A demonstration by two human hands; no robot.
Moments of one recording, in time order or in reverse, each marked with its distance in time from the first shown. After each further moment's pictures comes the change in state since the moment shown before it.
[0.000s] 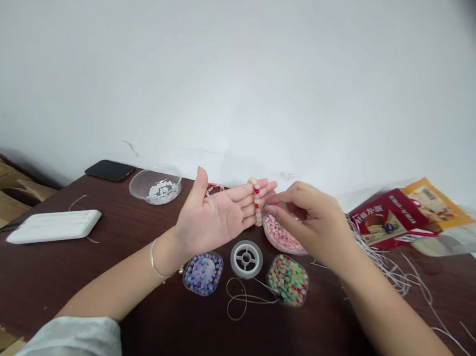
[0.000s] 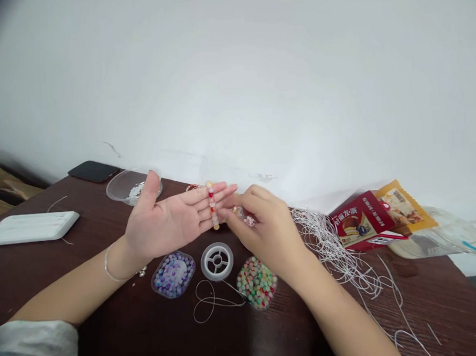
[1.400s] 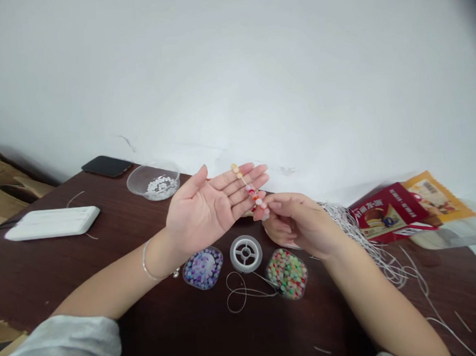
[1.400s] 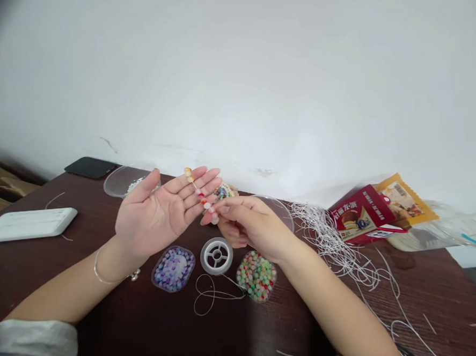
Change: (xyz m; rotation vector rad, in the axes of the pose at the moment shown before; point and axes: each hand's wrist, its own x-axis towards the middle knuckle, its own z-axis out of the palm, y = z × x) left_hand -0.006 0.004 0.007 -0.043 0.227 0.147; right_hand 0.001 0.004 0.015 1.347 -0.475 0.549
